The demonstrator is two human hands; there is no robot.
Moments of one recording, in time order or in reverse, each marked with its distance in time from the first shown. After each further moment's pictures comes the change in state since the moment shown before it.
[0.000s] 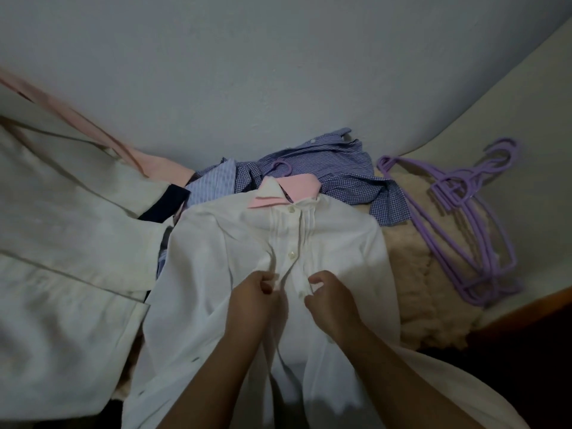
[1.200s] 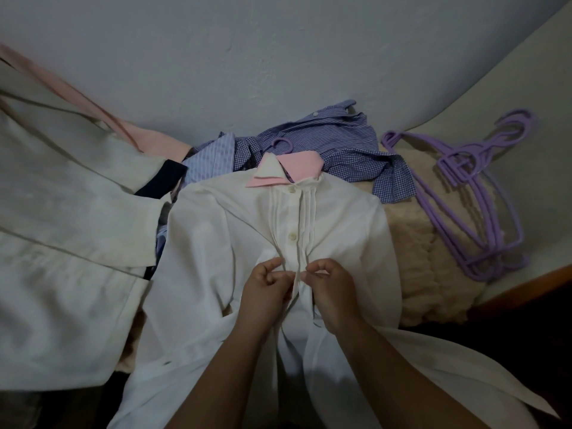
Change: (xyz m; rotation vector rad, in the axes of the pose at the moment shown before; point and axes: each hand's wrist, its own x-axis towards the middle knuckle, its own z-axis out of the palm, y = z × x) left_hand -0.020 -0.016 0.023 -0.671 -0.148 -0.196; right_hand -0.008 0.010 0.021 0.586 0.118 0.109
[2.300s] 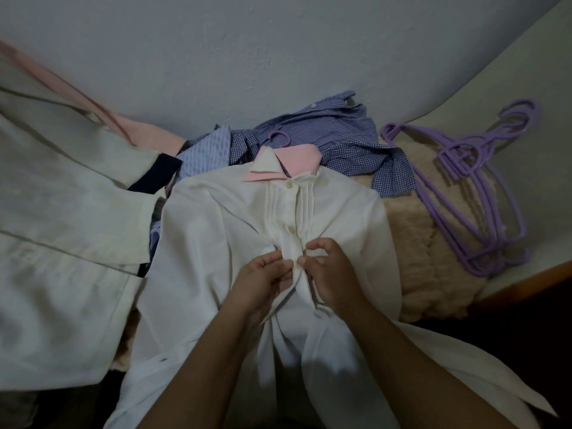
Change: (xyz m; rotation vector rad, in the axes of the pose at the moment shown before) left_hand 0.012 0.019 -0.003 -0.379 -0.238 -0.236; right_hand 0.008 -0.017 -0.009 -0.148 -0.114 -0.137
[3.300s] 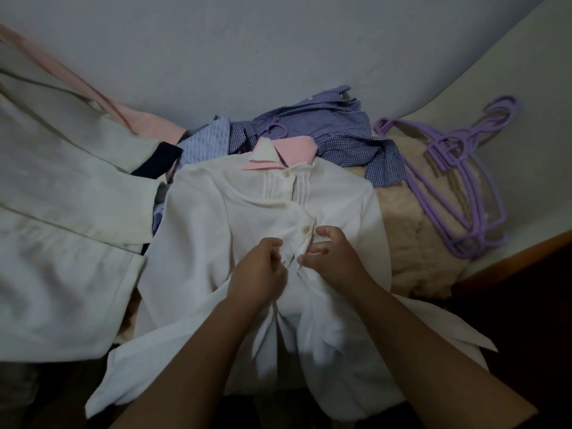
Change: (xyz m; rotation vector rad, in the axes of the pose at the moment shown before) left_hand -0.010 -0.015 -0.009 1.213 0.217 0.426; right_hand -0.018 -0.010 -0.018 -0.077 -0.099 0.117
